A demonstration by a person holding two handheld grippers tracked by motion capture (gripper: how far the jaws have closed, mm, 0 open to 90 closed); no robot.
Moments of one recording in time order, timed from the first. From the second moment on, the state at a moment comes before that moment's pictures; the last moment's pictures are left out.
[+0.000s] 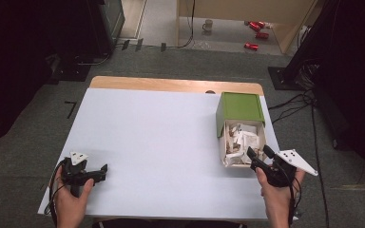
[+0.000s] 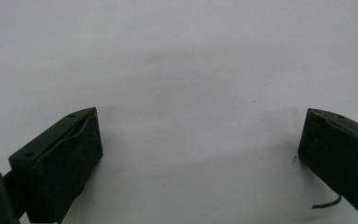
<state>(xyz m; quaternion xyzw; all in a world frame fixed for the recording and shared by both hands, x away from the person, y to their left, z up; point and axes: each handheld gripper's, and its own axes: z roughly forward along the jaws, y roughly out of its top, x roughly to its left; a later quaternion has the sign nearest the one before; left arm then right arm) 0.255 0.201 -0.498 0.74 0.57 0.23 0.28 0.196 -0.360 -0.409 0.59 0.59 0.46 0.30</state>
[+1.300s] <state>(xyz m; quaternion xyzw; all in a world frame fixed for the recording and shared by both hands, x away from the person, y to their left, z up) 0.255 0.201 -0.498 0.74 0.57 0.23 0.28 0.203 -0.328 -0.430 0.58 0.62 0.45 0.27</state>
